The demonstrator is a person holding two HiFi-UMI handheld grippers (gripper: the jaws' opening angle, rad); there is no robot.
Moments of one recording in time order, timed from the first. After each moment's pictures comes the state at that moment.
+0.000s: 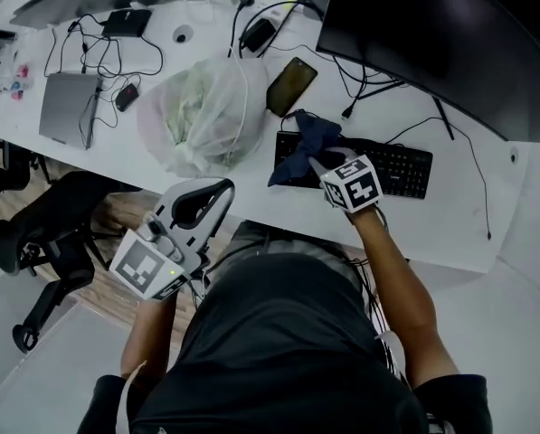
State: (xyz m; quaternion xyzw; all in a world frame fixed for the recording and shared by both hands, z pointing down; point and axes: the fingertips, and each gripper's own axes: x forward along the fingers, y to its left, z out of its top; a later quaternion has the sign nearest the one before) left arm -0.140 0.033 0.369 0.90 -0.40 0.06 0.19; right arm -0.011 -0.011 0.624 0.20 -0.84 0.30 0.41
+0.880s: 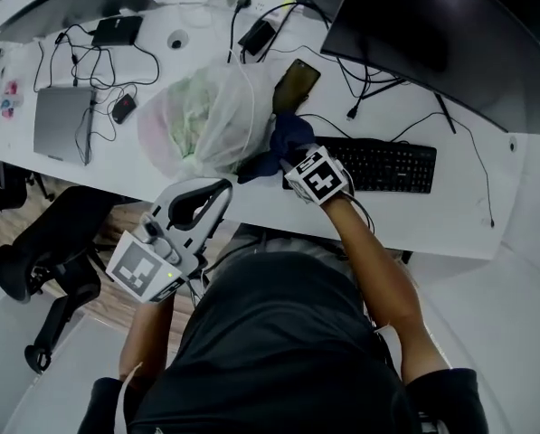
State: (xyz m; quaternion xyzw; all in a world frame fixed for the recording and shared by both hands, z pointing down) left arm -0.174 0.014 0.373 0.91 -0.36 0.06 0.20; right arm -0.100 -0.002 0.647 0.15 -0.84 0.29 0.44
